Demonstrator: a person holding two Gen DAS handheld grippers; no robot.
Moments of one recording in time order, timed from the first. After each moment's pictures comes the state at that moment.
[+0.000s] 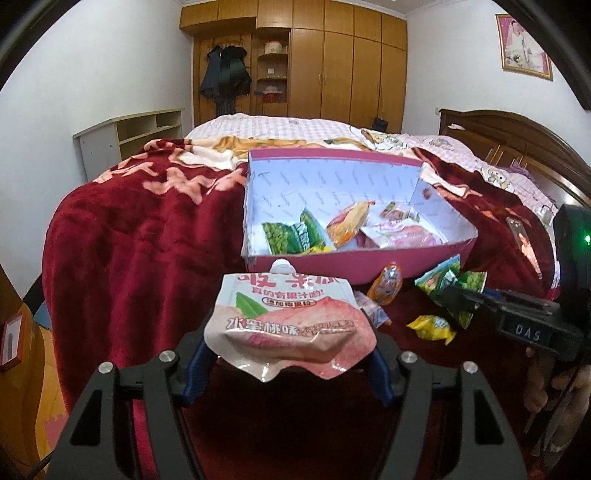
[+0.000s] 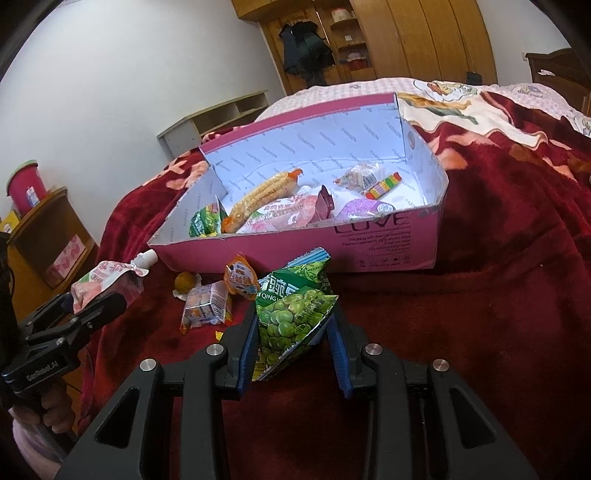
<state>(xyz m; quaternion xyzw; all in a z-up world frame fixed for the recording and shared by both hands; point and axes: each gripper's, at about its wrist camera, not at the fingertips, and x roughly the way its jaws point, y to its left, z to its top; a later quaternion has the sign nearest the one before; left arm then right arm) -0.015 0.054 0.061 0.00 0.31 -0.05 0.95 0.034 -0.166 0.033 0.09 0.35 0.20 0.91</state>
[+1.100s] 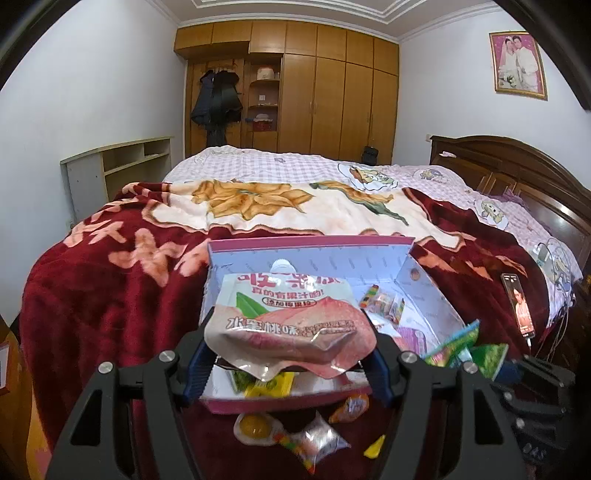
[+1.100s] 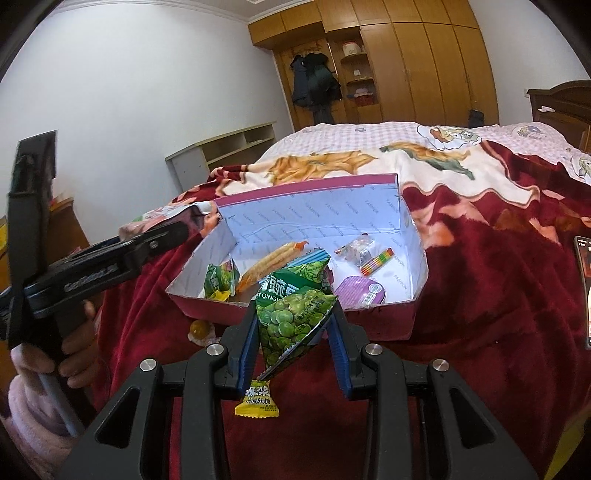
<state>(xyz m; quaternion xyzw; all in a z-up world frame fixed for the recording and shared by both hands) 0.066 0.019 0.119 -0.01 0.26 -0.07 0.96 0.034 -0.174 0.084 0.07 0.29 0.19 0.93</state>
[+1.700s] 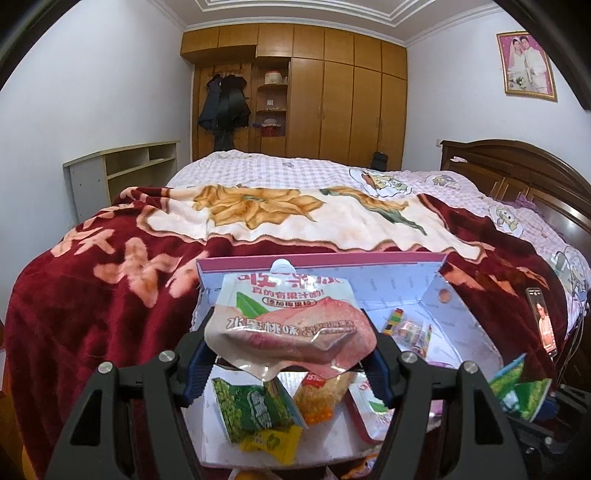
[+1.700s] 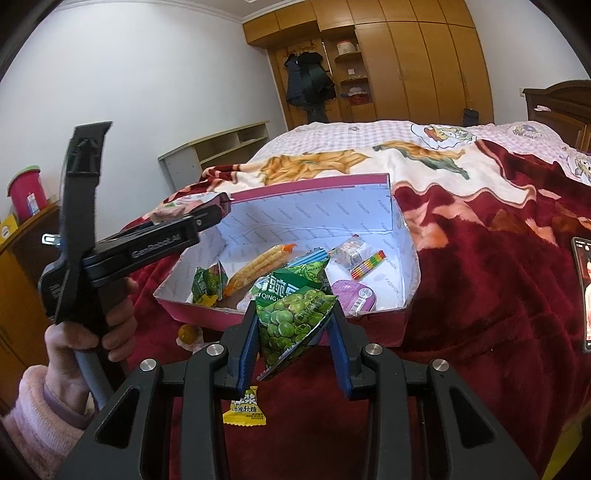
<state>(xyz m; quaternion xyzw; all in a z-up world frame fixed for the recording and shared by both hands) 0.121 0.015 0.102 -0.01 0.25 -0.05 0.97 0.042 -0.176 0.083 0.06 0.29 0.18 0.94</state>
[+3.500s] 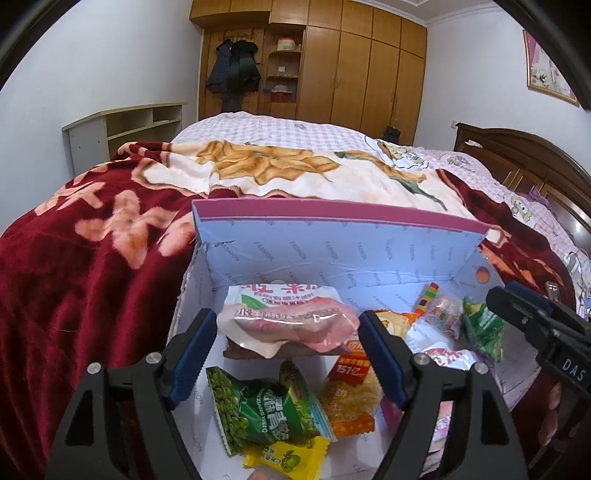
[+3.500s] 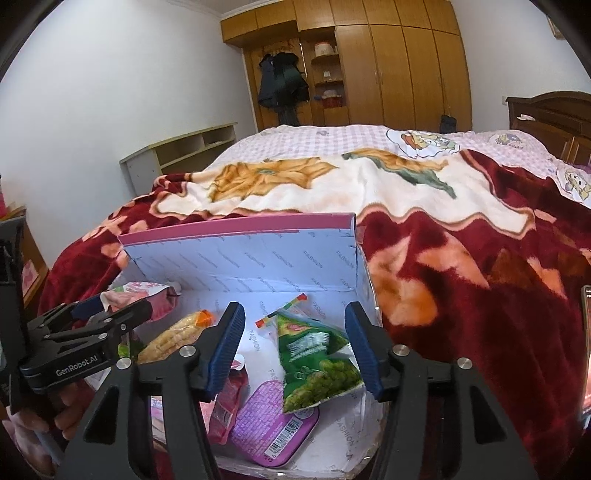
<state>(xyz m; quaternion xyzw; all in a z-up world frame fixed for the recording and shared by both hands) 0.157 0.027 0.060 -0.03 0.31 -0.04 0.95 0.149 -0.182 0.078 0.04 0.29 0.12 0.95</state>
